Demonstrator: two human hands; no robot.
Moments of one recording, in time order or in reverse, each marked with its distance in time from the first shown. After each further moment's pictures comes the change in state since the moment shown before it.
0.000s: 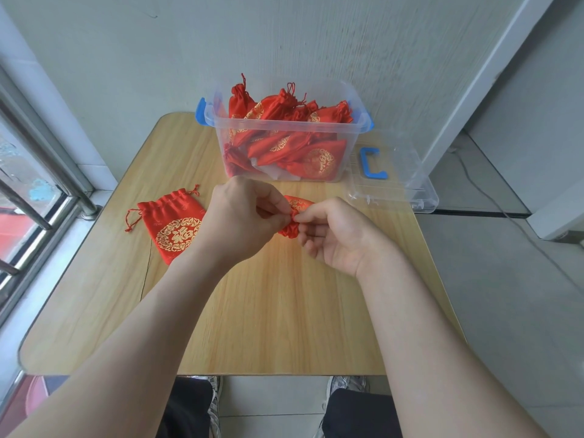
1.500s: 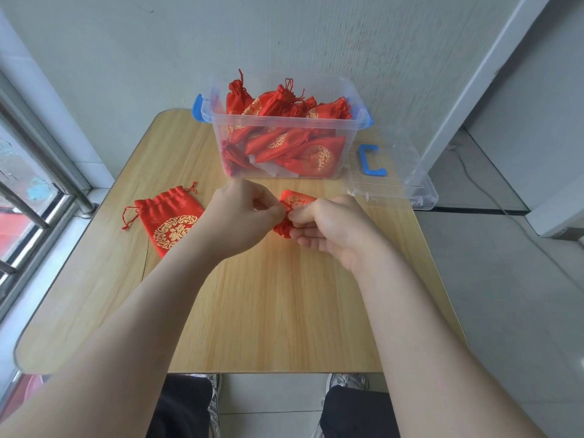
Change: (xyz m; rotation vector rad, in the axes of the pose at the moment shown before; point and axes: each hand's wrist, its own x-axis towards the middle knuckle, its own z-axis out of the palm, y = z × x) left_hand 0.004 0.007 -0.006 -0.001 -0.168 -0.202; right_hand -0.003 0.001 0.005 -0.215 0.130 -0.163
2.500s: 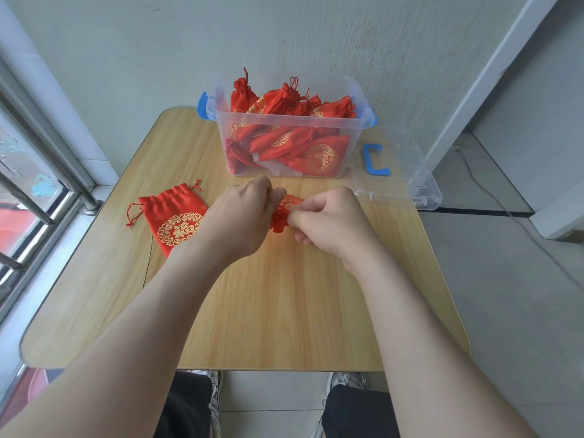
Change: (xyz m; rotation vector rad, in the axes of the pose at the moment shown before) left_hand 0.009 -0.018 0.009 0.345 0.143 0.211; right_hand -0.006 0.004 0.006 -0.417 0.124 -0.243
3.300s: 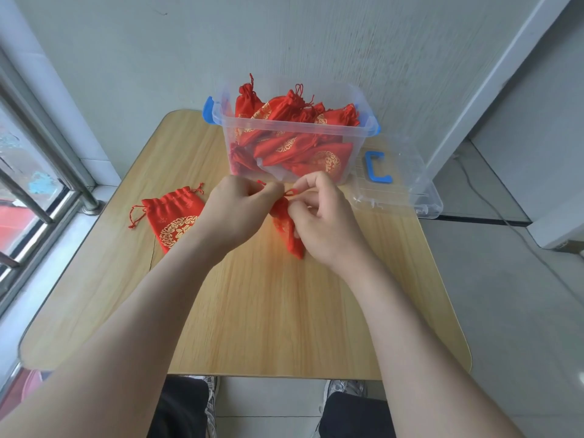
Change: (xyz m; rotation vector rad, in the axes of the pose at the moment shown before) left_hand 0.003 0.008 -0.019 -0.490 -0.013 -0.342; right_hand 0.006 0.004 0.015 0.129 -0.006 -0.338
